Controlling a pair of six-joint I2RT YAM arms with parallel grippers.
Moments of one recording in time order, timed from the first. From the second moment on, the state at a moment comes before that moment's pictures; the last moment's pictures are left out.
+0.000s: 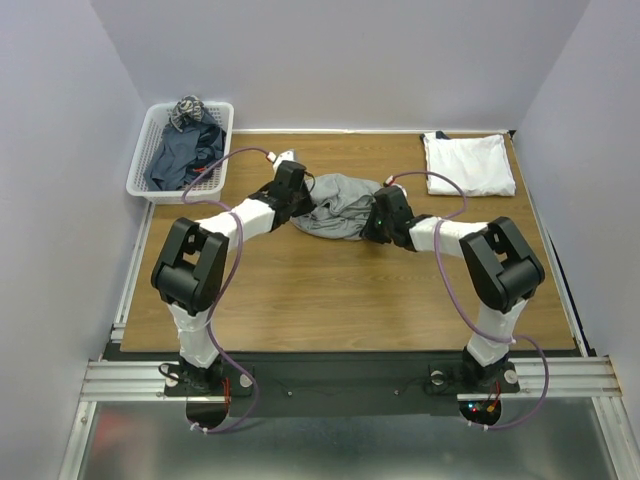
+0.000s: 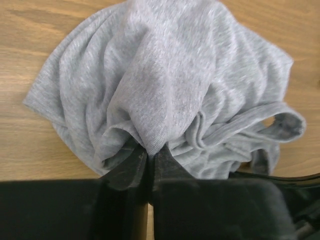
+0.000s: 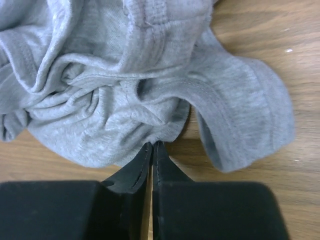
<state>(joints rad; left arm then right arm) -0.49 1.84 1.21 -0.04 -0.11 -0.68 0.50 1.84 1.02 0.05 0.04 0.71</state>
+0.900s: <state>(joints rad) -0.21 1.70 1.36 -0.12 0.10 -0.79 0.23 1.42 1.24 -0.26 0.10 0.62</state>
